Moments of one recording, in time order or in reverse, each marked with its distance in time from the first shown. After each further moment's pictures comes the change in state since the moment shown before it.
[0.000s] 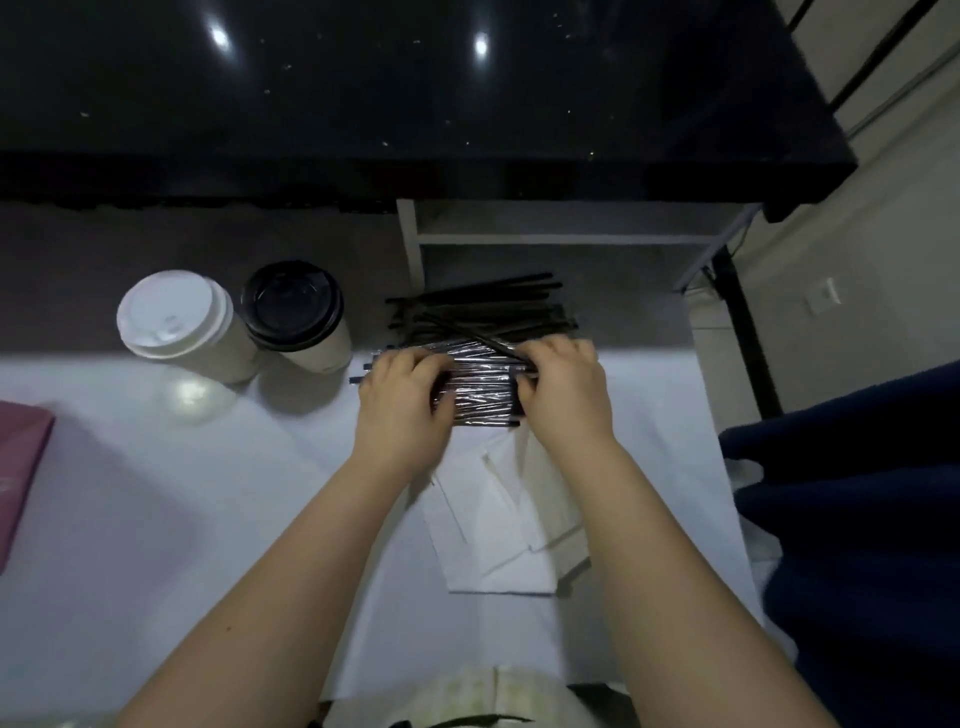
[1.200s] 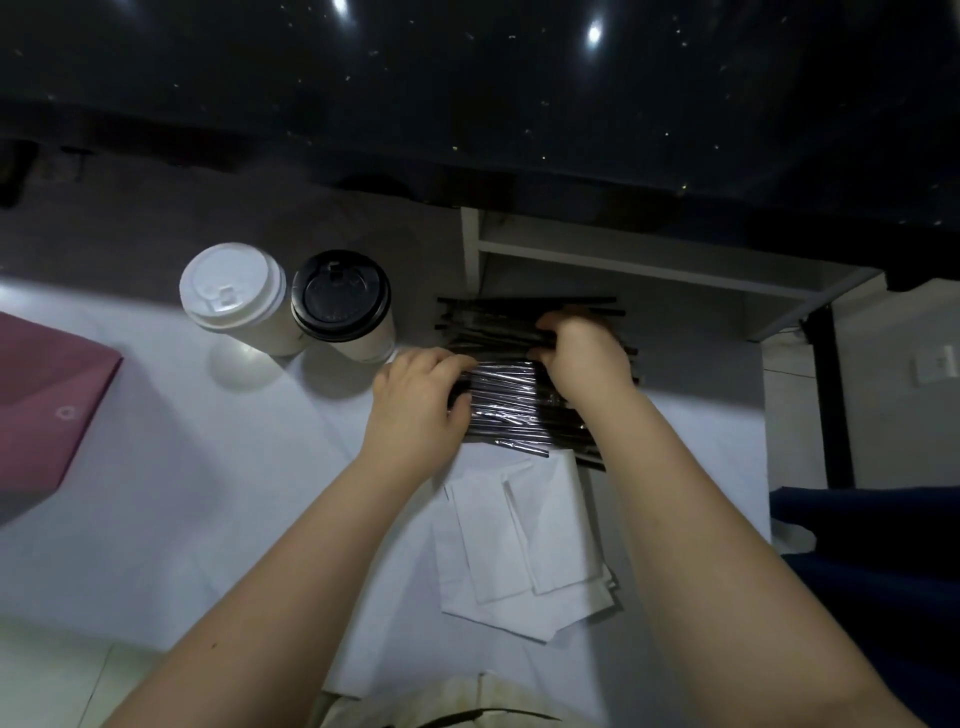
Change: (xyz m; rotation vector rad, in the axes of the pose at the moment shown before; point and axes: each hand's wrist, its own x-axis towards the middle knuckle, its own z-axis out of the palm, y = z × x) left_hand 0.003 0.004 -0.018 0.013 0.020 -0.124; right_hand 0.094 -0.003 0.018 0.010 -0.295 -0.117
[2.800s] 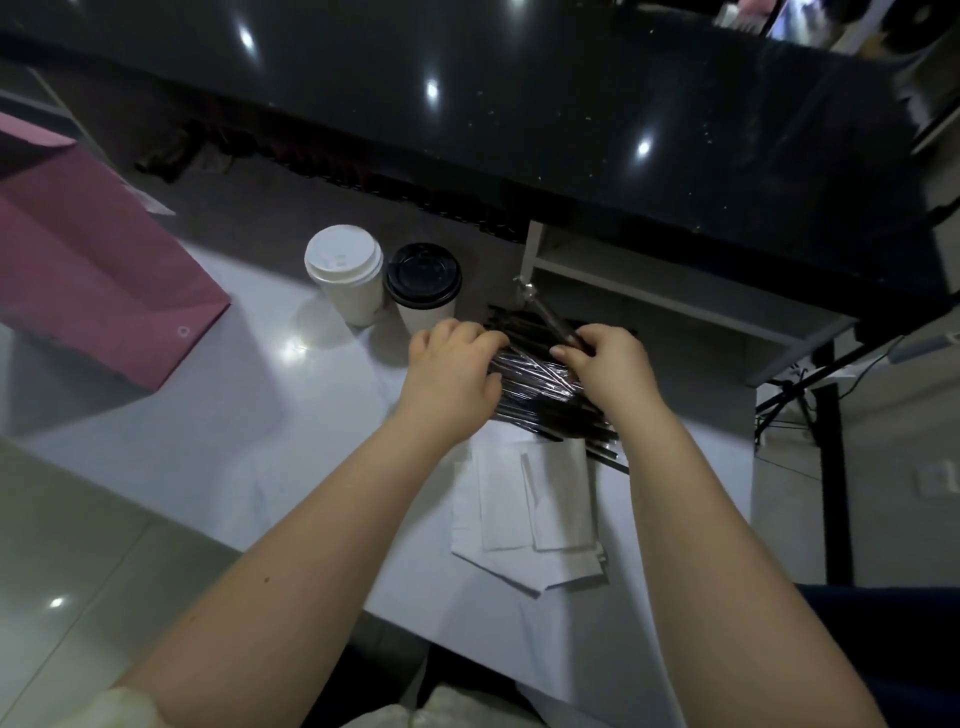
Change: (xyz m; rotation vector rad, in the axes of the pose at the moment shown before) left_hand -0.040 0.023 -0.041 0.157 0.133 -0.007; right_hand -0.060 -0.026 -0.036 0.334 0.042 -0.020
